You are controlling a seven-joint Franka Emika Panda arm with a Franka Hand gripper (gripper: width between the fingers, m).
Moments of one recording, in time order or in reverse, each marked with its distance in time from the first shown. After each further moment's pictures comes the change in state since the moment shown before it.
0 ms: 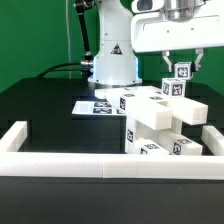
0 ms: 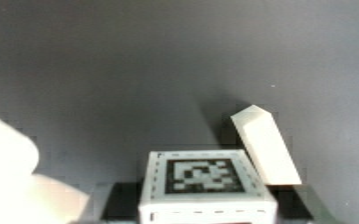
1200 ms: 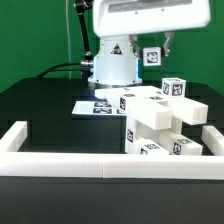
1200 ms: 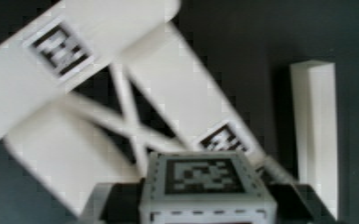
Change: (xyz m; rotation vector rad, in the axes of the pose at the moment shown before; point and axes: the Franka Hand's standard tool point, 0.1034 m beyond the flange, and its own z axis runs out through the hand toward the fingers) arm 0.080 0.059 -0.052 -0.030 0.028 -0.337
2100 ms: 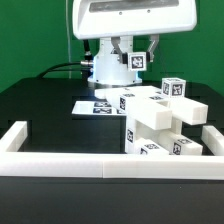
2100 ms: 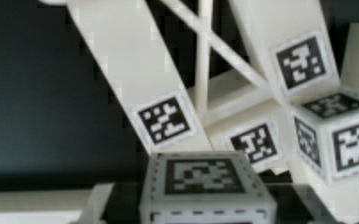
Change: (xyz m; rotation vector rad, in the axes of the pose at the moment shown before) arm 0.039 0.012 0.002 -0.030 0.024 -0.153
